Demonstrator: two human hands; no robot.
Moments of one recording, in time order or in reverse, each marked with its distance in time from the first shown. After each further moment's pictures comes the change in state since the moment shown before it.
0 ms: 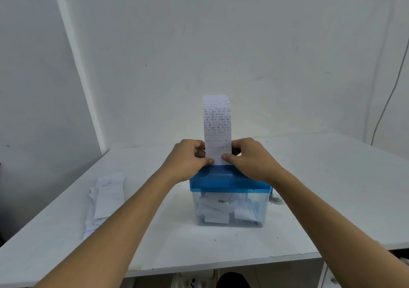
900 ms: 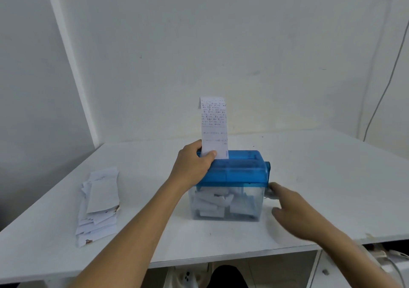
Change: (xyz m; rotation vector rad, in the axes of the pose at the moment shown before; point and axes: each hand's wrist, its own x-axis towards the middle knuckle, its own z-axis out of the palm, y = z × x) left_hand -0.005 -0.012 0.043 -0.212 0.120 0.043; right_hand -0.102 0.088 0.004 -0.106 -0.149 0.269
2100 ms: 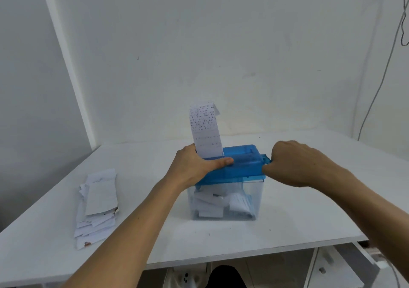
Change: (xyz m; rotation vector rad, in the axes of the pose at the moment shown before) left_hand -0.009 0.021 -0.008 0.024 -0.112 -0.091; right_hand 0.006 -0.085 -0.081 -0.512 0.142 0.048
